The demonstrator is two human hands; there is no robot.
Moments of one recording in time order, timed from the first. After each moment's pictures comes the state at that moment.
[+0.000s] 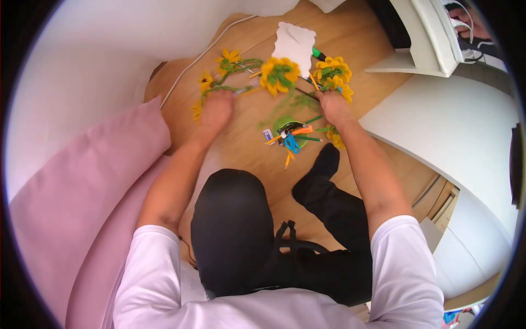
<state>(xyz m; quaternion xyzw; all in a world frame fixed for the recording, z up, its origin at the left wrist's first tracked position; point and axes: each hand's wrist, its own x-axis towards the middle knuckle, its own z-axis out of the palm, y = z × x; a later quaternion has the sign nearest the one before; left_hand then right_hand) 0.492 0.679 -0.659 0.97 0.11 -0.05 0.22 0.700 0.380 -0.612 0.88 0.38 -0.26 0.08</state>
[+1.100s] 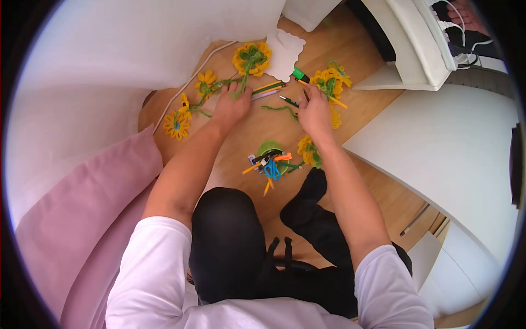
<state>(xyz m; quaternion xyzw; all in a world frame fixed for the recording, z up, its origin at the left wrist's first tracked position) 0.616 0.635 -0.661 0.99 0.02 0.01 0.12 0.715 0.424 -0.580 0.94 0.15 -0.15 -0.26</state>
